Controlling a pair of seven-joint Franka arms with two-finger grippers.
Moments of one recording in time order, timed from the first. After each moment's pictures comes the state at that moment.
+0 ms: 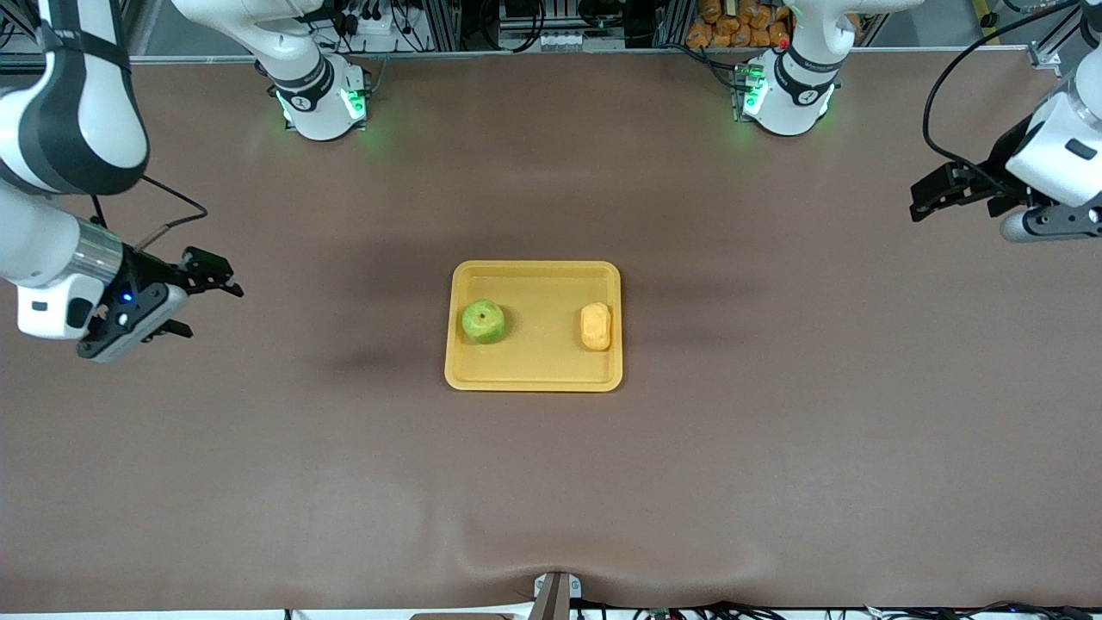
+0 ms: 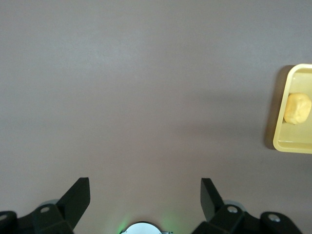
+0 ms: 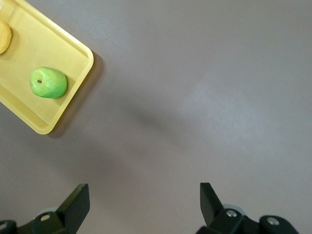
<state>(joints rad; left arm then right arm) -0.06 -0.05 -0.04 -1.62 0.06 1.54 -0.14 0.12 0.12 -0.14 -1.76 0.22 1.84 -0.66</state>
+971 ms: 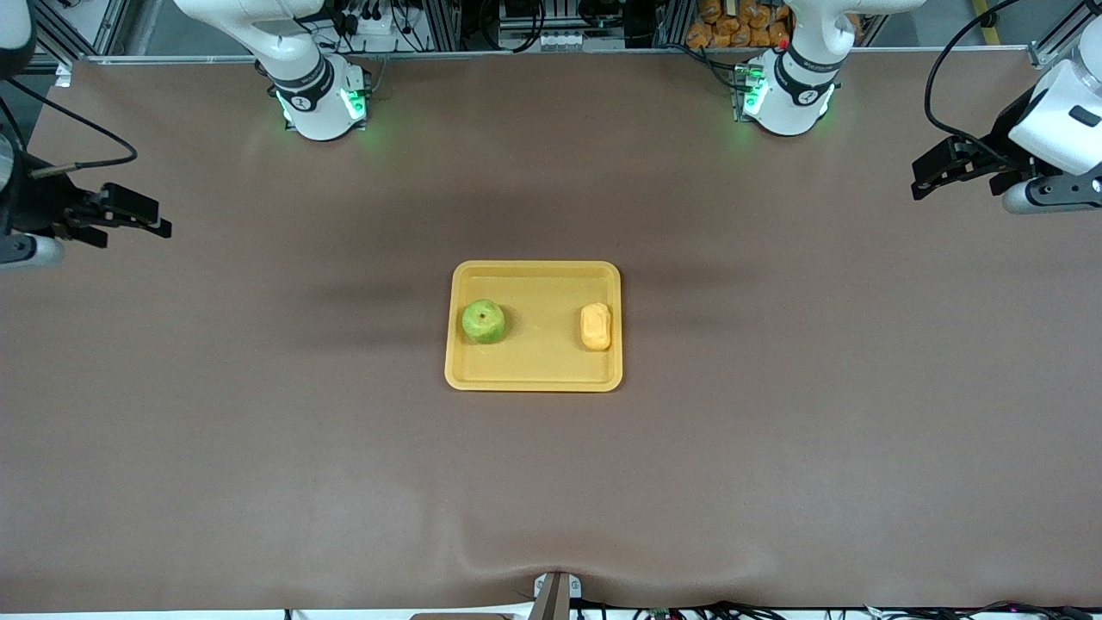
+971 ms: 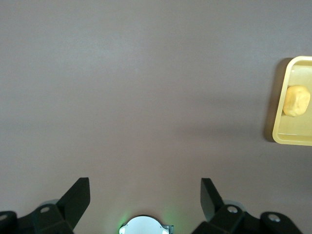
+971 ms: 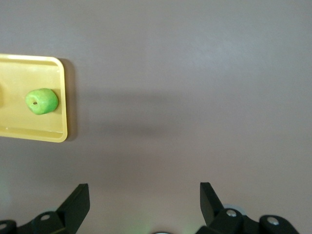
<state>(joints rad) -0.08 -0.10 -0.03 -1.65 0.06 1.52 -0.14 0.05 0.00 -0.12 -1.62 0.11 1.49 -0.08</state>
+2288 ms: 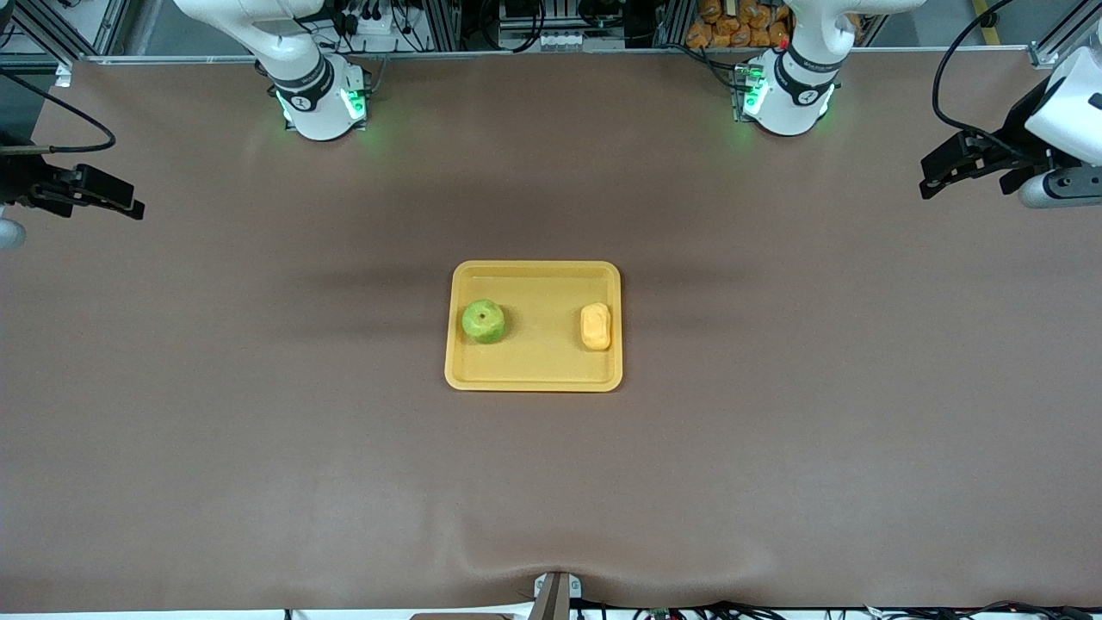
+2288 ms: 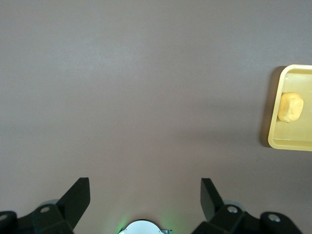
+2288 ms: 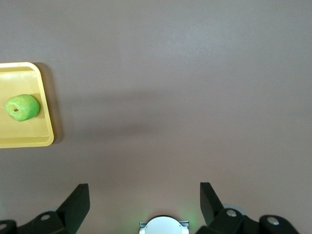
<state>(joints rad) -0.08 -0.08 -0.03 -1.60 0.06 1.51 -0.14 0.06 0.00 -0.11 -1.55 0.04 1.41 0.01</state>
